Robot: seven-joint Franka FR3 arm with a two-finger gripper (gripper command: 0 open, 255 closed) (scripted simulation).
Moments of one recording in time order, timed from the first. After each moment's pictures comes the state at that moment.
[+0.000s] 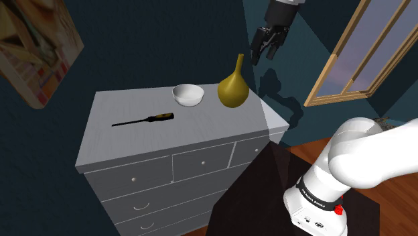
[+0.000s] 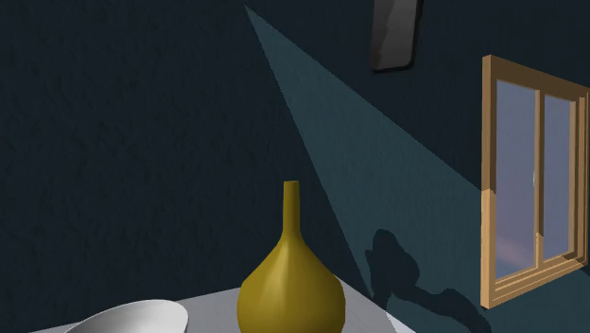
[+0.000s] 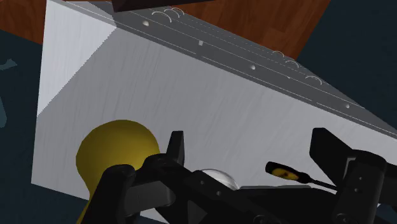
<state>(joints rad) -0.01 -0.76 0.02 -2.28 -0.03 1.63 0.09</state>
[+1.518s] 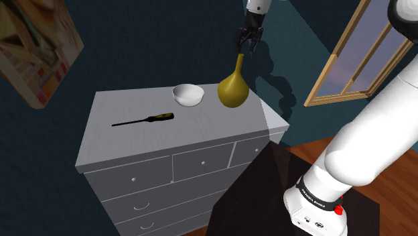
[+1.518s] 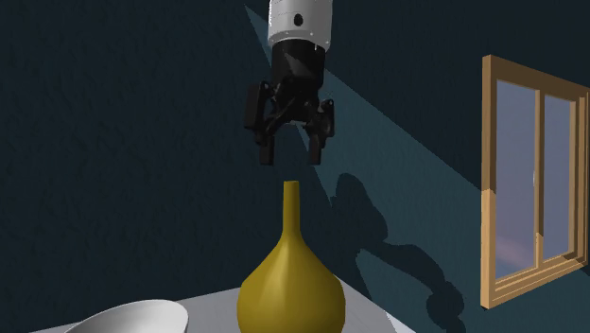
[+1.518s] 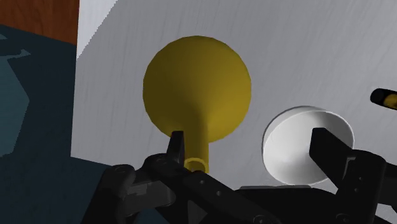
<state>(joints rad) -0.11 -0.09 -0.26 -1.82 -0.01 1.82 -0.18</state>
